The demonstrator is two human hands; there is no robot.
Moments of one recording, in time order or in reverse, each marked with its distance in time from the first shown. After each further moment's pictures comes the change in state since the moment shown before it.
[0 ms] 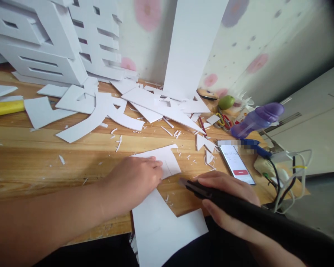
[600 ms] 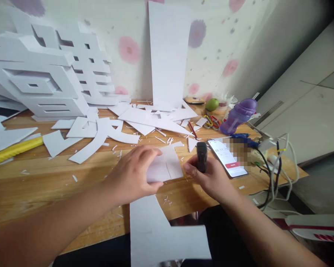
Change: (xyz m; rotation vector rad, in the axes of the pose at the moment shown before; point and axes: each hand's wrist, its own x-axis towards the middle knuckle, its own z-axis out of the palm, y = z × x) left_hand 0.008 -0.003 -0.030 -0.158 0.238 -0.122; right_hand 0.024 0.006 0.015 0.250 0.125 0.433
